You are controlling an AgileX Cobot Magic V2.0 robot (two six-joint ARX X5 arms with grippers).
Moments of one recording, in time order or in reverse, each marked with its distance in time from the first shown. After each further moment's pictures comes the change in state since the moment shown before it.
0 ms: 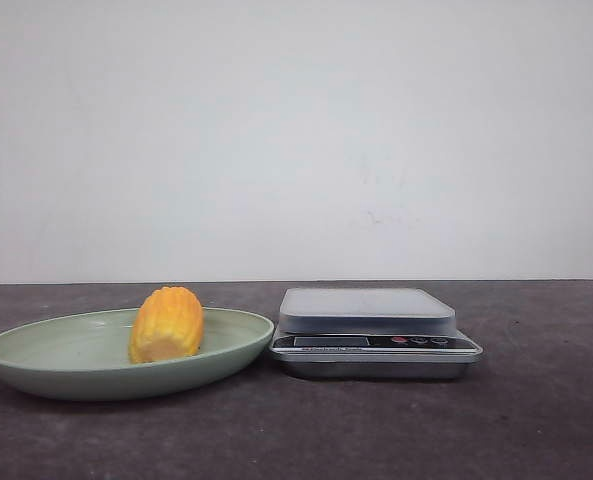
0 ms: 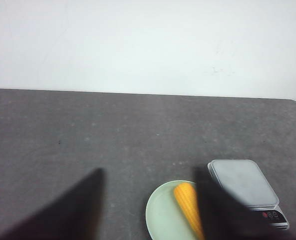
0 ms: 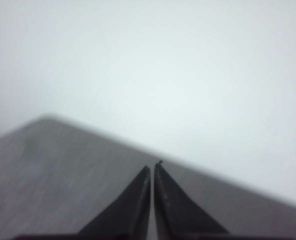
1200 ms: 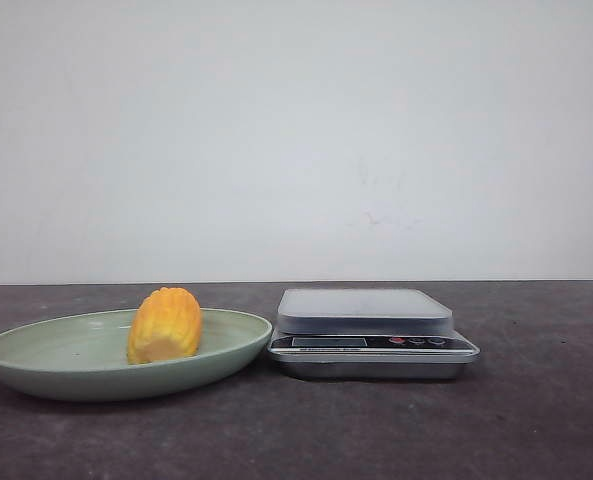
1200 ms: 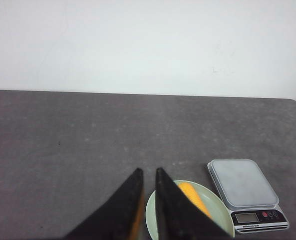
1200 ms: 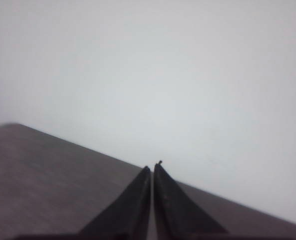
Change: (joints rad) left arm 0.000 0.000 0.000 0.000 -0.002 0.003; right arm -0.148 -0.249 -0.142 -0.142 -0.031 -0.075
